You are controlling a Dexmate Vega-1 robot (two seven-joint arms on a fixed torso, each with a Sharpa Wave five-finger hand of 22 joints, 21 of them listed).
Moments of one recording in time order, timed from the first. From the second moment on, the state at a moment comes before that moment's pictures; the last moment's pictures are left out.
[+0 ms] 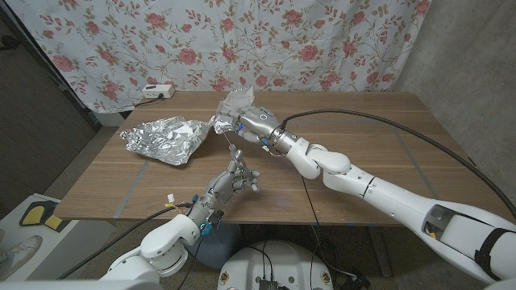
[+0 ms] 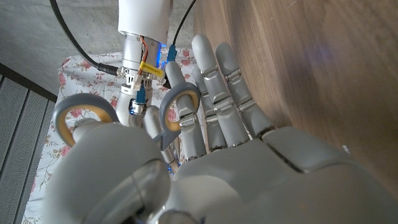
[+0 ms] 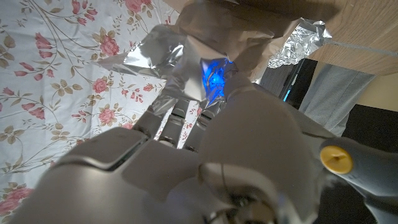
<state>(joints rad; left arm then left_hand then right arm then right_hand) 1.56 0.81 0.31 -2.16 -0.77 -0.14 0.15 0.70 -0.08 -0.32 0.13 0.39 1.03 0.11 0.34 0.65 0.77 0.06 0.89 0.94 1.11 -0.09 0.58 0.70 0.73 -0.02 1.09 0.35 -0.57 -0.51 -0.96 -1.57 -0.92 0.15 -0.39 1.30 0.15 0.25 -0.15 0.20 0.20 -0.18 0.20 0.20 0.84 -0.20 0.63 0.41 0.41 -0.04 0.40 0.53 0.39 0.03 0.21 0.17</state>
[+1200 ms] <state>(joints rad) 1.56 0.80 0.32 -2.15 -0.78 -0.16 0.17 0.70 -0.08 -0.32 0.13 0.39 1.04 0.11 0.32 0.66 0.77 0.06 0.89 0.94 1.10 -0.09 0.59 0.69 0.72 -0.03 1.10 0.34 -0.59 -0.53 -0.94 -1.60 -0.95 0.18 -0.42 1.30 0.14 0.25 -0.15 0.20 0.21 -0.19 0.20 0.20 0.84 -0.21 0.64 0.40 0.42 -0.05 0.40 0.54 0.39 0.03 0.21 0.17</state>
